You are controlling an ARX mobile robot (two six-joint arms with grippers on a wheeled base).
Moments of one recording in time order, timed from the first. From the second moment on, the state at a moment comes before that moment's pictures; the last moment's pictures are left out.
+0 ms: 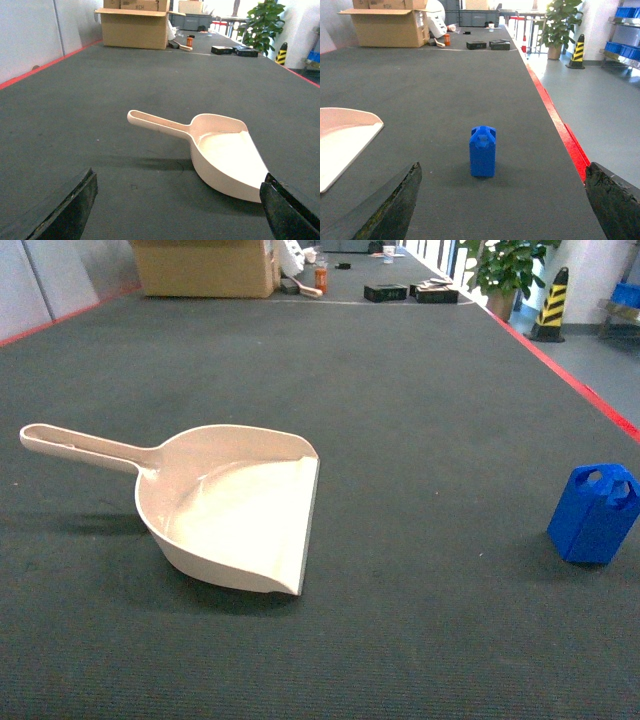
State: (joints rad) left arm 0.00 0.01 0.02 0.00 0.00 -0.01; right arm 0.00 0.00 0.01 0.00 0.00 0.00
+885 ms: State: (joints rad) left arm 0.00 0.01 0.02 0.00 0.00 -0.01; right arm 0.00 0.00 0.01 0.00 0.00 0.00
